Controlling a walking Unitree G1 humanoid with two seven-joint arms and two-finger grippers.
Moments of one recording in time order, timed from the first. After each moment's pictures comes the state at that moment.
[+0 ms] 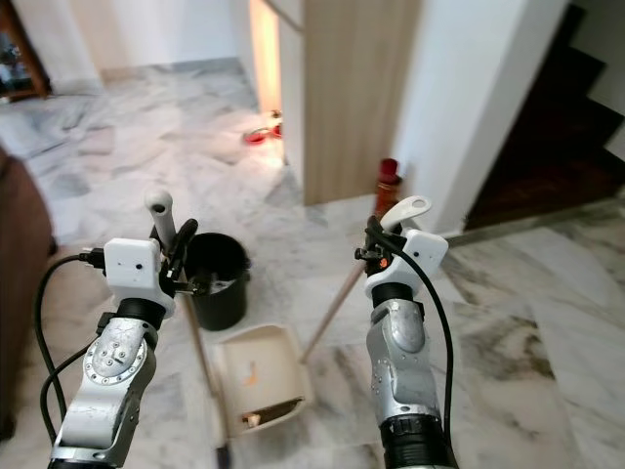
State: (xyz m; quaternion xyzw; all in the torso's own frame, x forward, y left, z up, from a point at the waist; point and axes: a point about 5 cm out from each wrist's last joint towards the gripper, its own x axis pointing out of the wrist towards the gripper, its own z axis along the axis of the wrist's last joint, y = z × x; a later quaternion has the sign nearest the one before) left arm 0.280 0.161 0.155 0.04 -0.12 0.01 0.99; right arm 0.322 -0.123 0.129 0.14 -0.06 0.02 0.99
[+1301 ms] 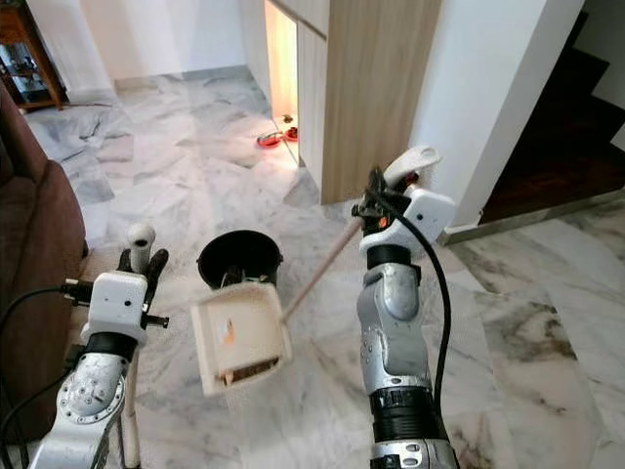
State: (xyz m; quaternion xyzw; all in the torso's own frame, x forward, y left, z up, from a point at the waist) left arm 0.253 0.178 0.129 0.18 -0.09 0.03 0.98; right arm 0.334 -0.122 0.195 0.16 -0.18 0.00 0.97
